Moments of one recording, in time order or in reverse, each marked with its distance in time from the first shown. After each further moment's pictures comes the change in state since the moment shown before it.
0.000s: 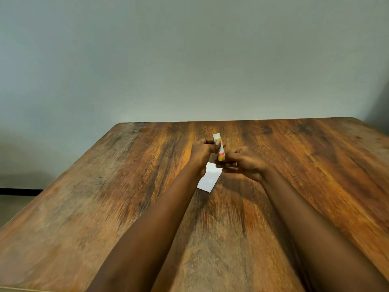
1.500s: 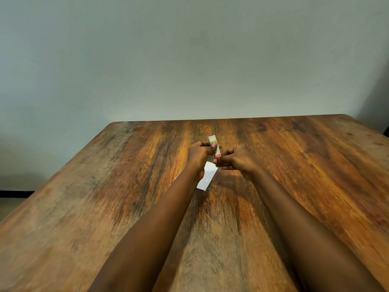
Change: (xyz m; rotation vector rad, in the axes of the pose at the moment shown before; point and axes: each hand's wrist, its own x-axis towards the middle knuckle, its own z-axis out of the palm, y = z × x) left_hand -0.001 -0.012 0.007 -0.016 0.069 -0.002; right_hand 0.003 0.008 0.003 -0.266 0.199 -0.057
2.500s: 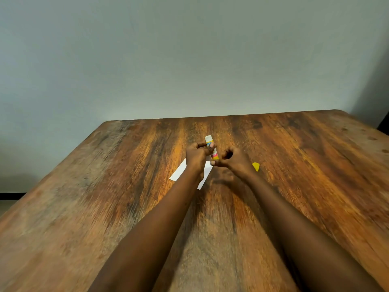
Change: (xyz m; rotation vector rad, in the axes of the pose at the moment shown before) left_hand 0.004 -0.016 0.011 -0.023 0.072 0.008; right_hand -0.002 0.015 0.002 -0.249 0.214 -0.033
